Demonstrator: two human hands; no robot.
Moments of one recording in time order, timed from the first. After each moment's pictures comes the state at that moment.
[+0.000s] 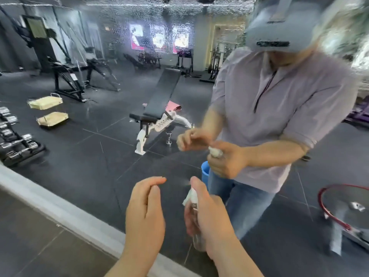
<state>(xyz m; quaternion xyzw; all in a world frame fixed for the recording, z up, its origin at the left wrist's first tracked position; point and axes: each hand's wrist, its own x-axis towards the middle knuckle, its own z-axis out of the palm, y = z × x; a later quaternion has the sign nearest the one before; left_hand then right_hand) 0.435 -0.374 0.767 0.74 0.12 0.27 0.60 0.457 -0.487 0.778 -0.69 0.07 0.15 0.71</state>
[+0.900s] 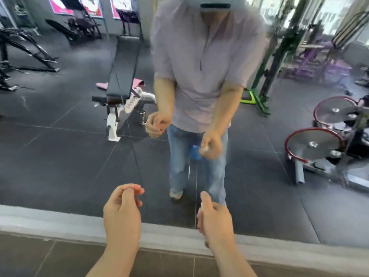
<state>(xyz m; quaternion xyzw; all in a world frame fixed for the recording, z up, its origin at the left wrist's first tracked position) 0.484 -0.158 0.695 0.68 0.21 0.14 0.69 0.463 -0.325 0.649 -0.74 0.32 0.02 0.59</state>
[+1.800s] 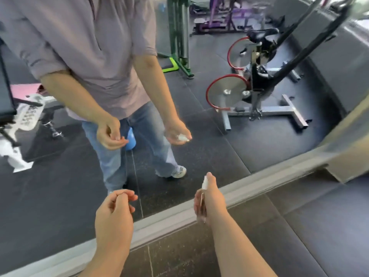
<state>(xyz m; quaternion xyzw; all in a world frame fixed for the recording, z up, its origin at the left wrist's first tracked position) 0.401 -0.498 0.635 0.80 0.07 -0.05 0.60 0.350 -0.682 0.567 -0.35 0.57 -0.01 0.74</state>
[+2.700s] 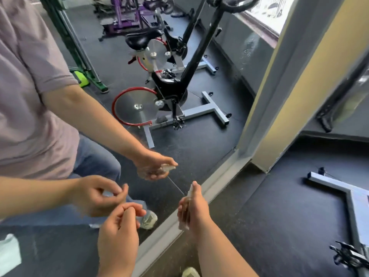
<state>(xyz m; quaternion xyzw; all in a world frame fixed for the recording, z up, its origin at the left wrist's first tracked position) 0.325 -0.987 0.592 0.79 -0.11 -0.17 0.58 0.260 -1.119 0.520 -0.17 0.59 -0.15 0.77</state>
